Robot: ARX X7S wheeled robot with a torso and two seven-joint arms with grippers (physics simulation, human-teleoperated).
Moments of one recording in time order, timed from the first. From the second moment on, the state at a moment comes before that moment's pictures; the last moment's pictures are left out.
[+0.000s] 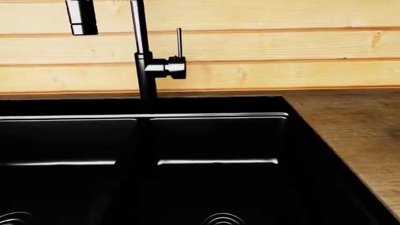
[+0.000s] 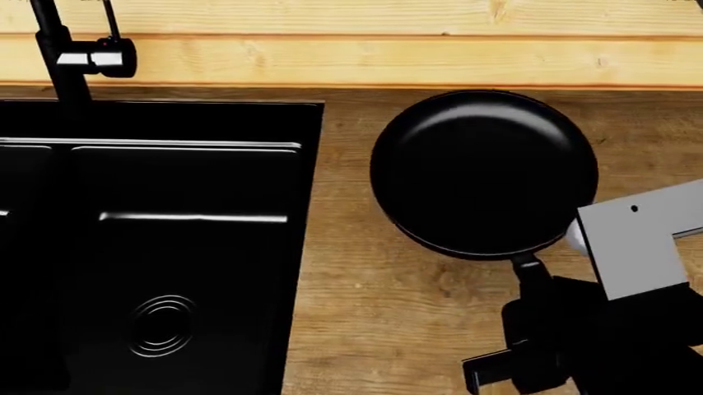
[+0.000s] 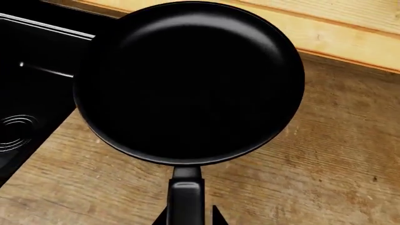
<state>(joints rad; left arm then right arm) -0.22 -0.52 -0.10 0.61 -0.73 -0.88 -0.32 0.81 0.94 -0.34 -0.40 1.54 1.11 0.64</state>
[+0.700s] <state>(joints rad) -0.21 -0.53 -0.10 0.61 -0.73 -0.87 -0.32 0.76 0.96 -0.34 -0.44 1.52 1.06 0.61</state>
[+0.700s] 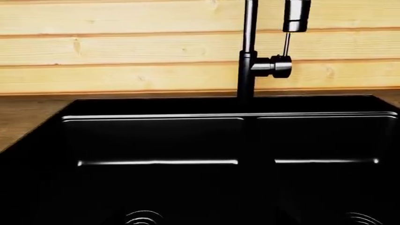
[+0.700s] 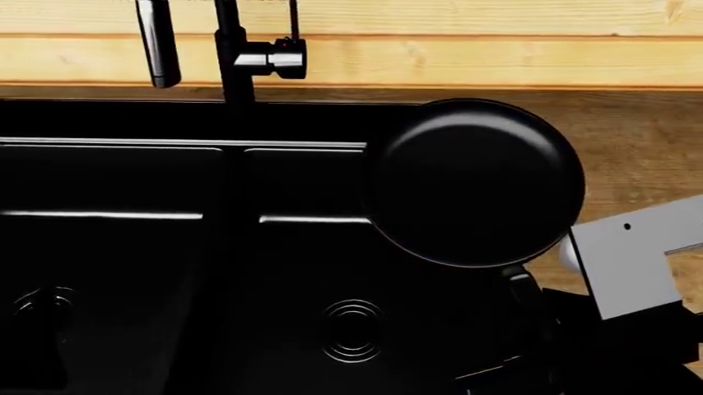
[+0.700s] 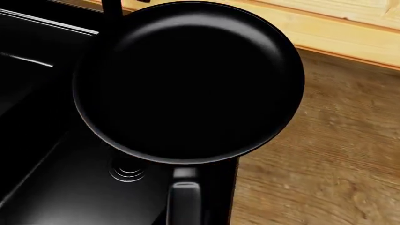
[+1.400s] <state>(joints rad) -0.22 -0.54 -0.09 0.62 -0.73 -0.86 -0.33 0.73 0.94 -0.36 -0.44 1.50 1.04 0.59</state>
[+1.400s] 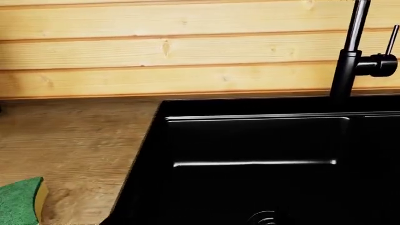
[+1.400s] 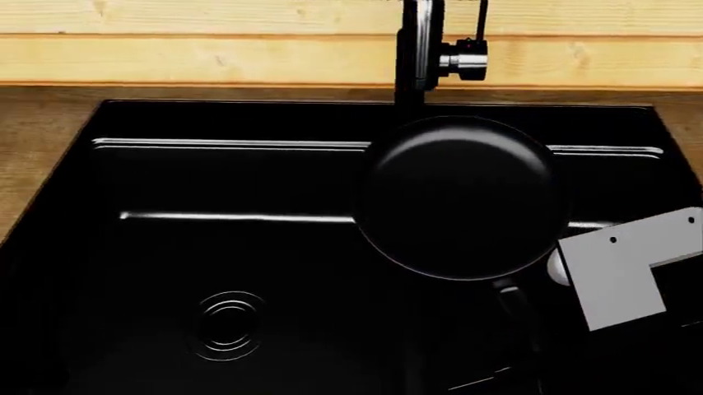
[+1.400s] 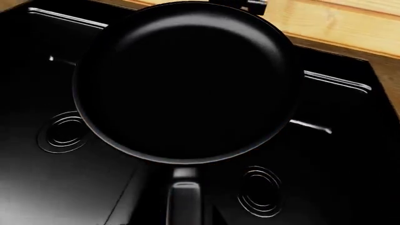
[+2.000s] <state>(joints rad) -0.22 -0.55 -0.09 0.61 -0.73 -0.86 -0.33 0.69 0.95 -0.36 -0.44 1.47 1.00 0.57</state>
